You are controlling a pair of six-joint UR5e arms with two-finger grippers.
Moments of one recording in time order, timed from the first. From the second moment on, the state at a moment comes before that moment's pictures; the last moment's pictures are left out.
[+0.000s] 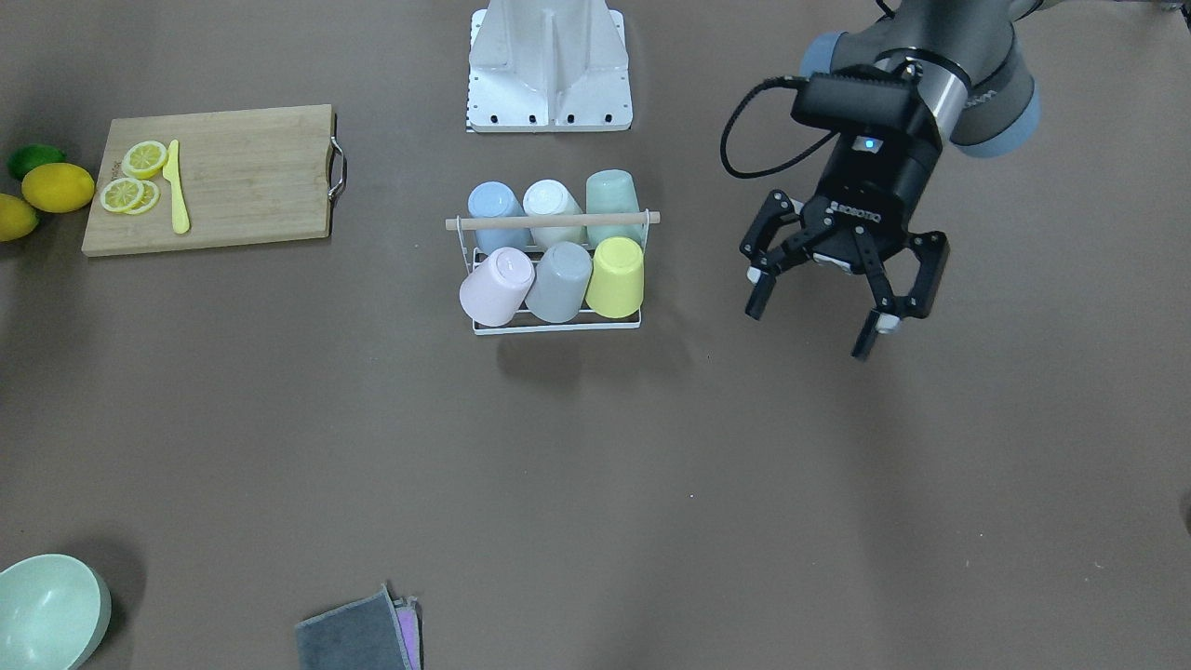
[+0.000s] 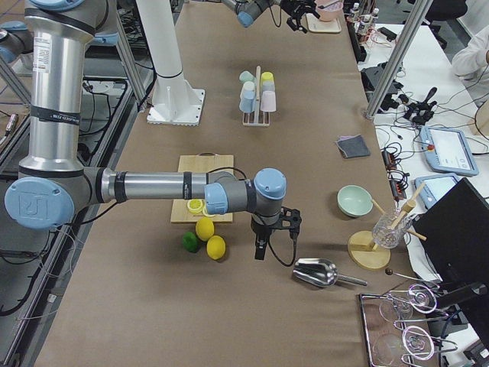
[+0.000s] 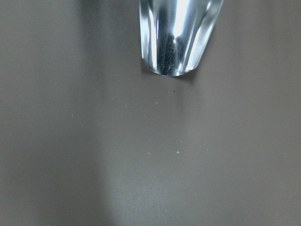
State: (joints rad) left arm -0.84 -1.99 -1.79 -2.44 -1.47 -0.22; right arm 1.39 -1.70 1.68 -1.45 2.22 0.29
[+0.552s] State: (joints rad) left arm -0.97 -1.87 -1.72 -2.01 -1.58 -0.33; right arm 1.41 -1.70 1.61 -1.45 2.24 0.23
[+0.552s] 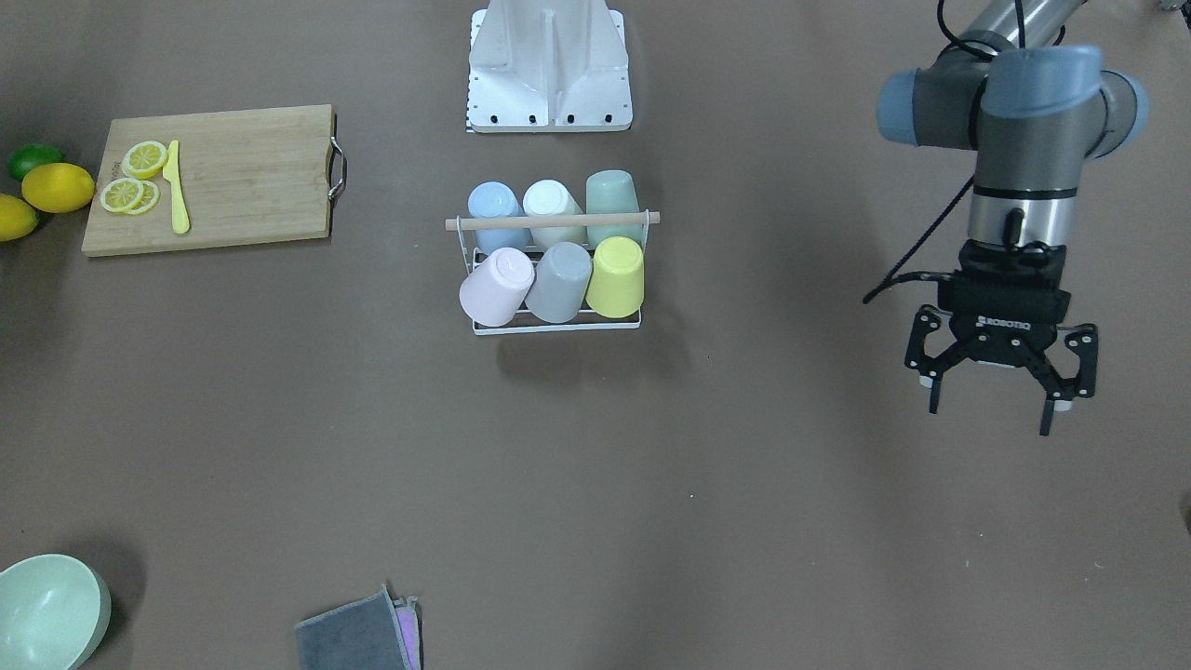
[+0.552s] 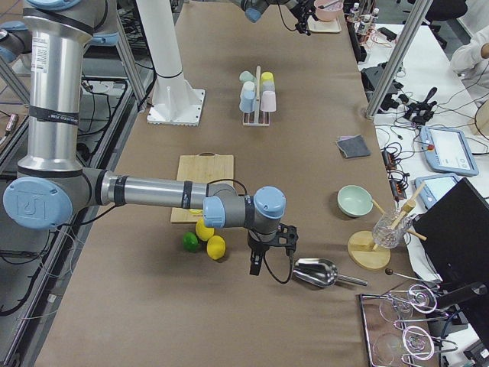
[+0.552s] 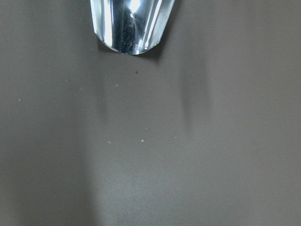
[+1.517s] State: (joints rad) left arm -1.45 -1.59 -1.53 -1.79 -2.37 -0.40; right arm 1.42 -1.66 1.63 -1.37 2.33 0.23
